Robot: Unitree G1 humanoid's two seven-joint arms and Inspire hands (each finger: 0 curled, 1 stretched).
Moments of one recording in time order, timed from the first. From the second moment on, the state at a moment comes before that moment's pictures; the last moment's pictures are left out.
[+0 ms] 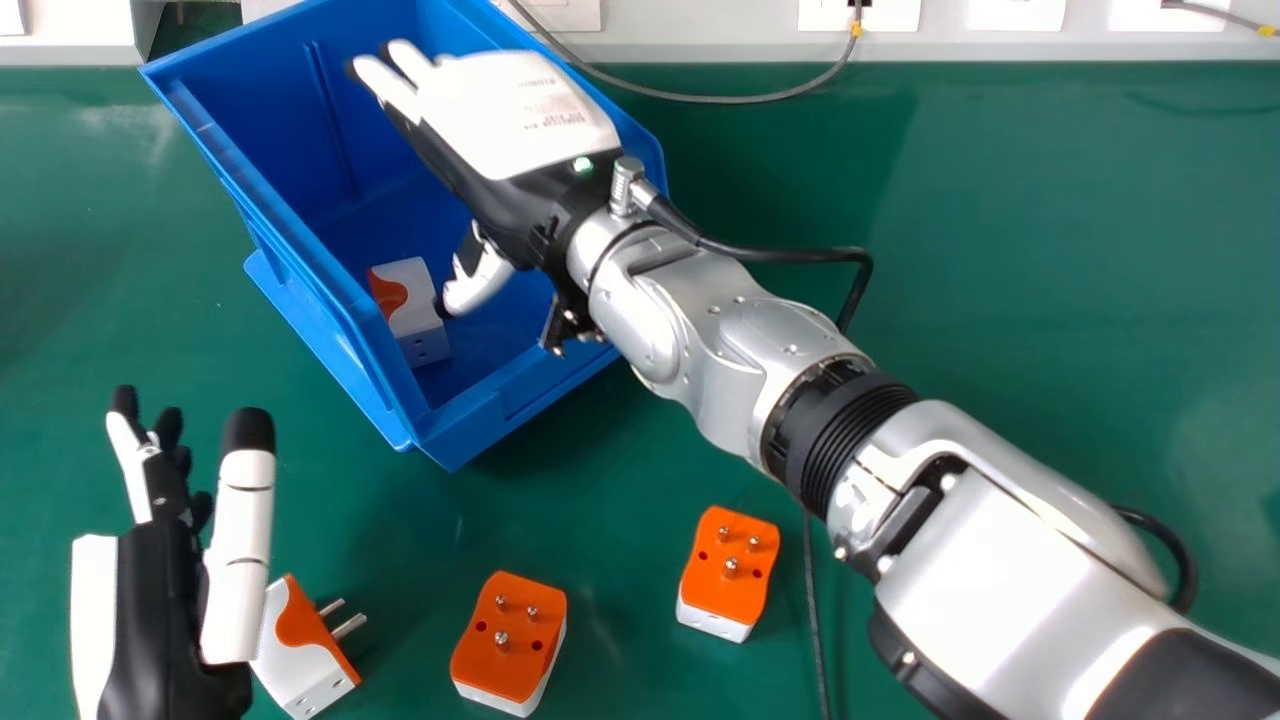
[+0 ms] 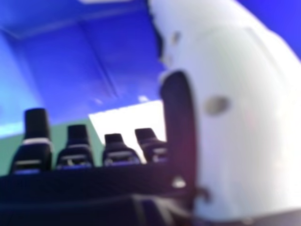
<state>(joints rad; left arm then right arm) 0.59 -0.01 0.11 -0.49 0.17 0.03 0.14 -1.18 0.17 0.64 1.24 -0.70 -0.13 -0.29</state>
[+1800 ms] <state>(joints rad) 0.50 0.07 0.26 -0.30 0.01 -0.09 0.00 0.20 -0.31 0.34 -0.13 -0.84 -0.17 -0.14</state>
